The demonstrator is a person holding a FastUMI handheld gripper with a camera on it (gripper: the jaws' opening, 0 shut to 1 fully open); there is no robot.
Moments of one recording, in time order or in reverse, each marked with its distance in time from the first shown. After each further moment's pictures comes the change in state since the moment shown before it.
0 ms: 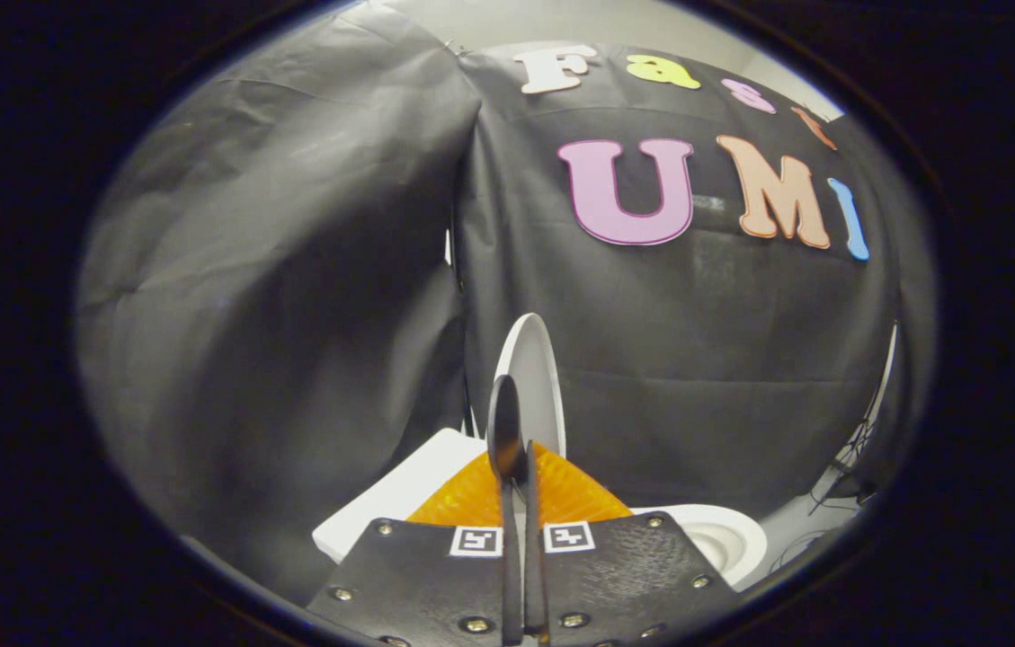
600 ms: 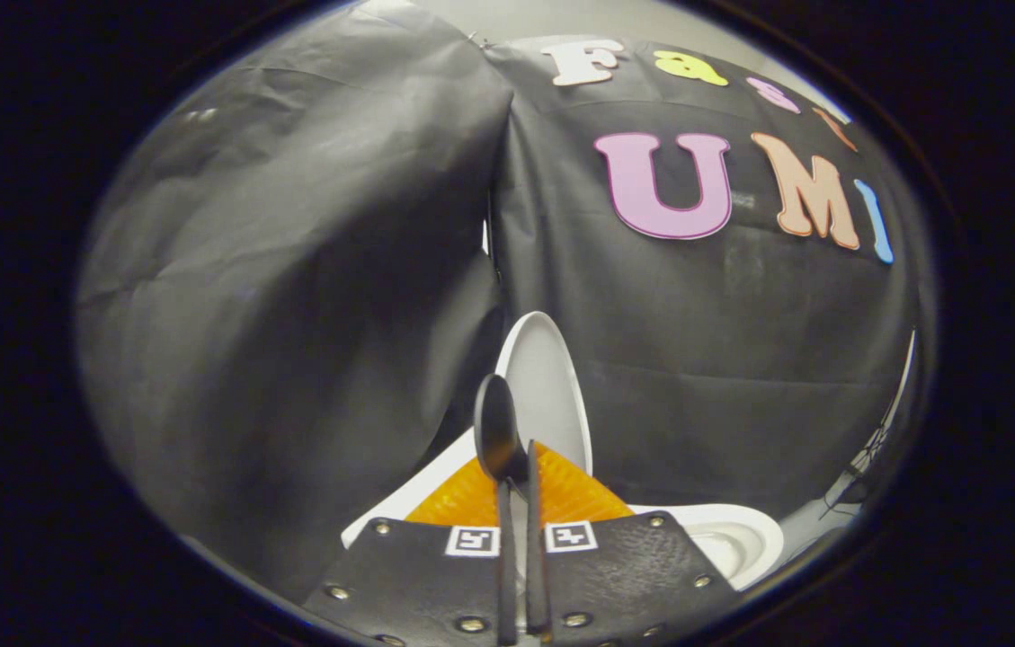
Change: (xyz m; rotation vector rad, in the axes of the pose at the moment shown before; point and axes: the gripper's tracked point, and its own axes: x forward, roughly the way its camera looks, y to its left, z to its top) arm 0.005 0.026 -0.007 0.000 0.022 0.060
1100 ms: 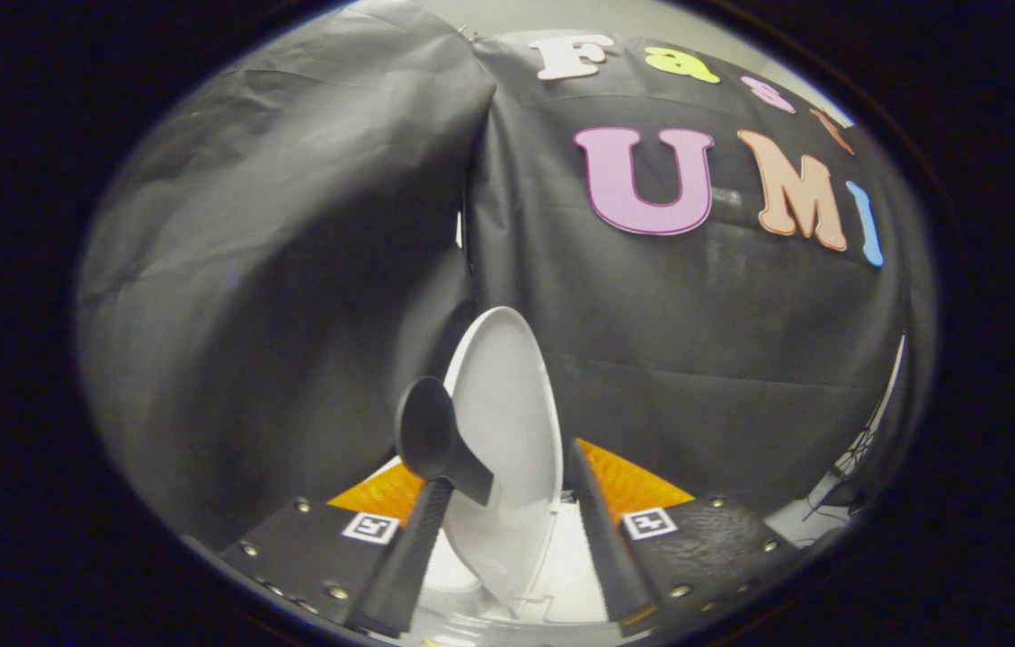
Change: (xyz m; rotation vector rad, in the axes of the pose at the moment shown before) arm -0.004 -0.037 0.004 -0.040 0.034 -0.053
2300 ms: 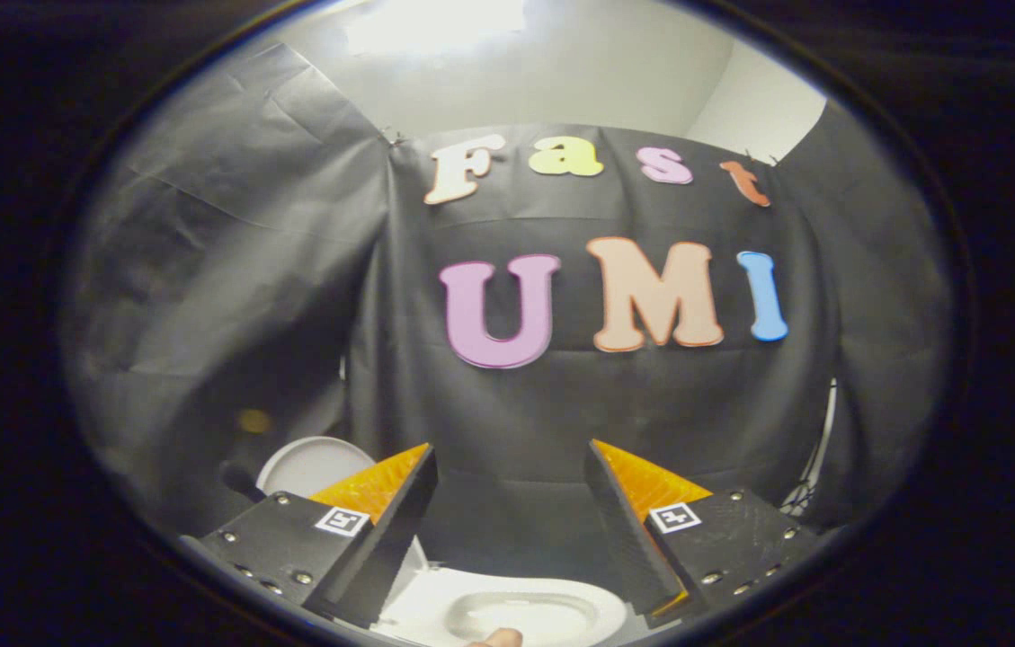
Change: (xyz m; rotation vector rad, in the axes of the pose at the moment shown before) arm -0.141 -0.288 0.113 0.026 -0.349 -0.210
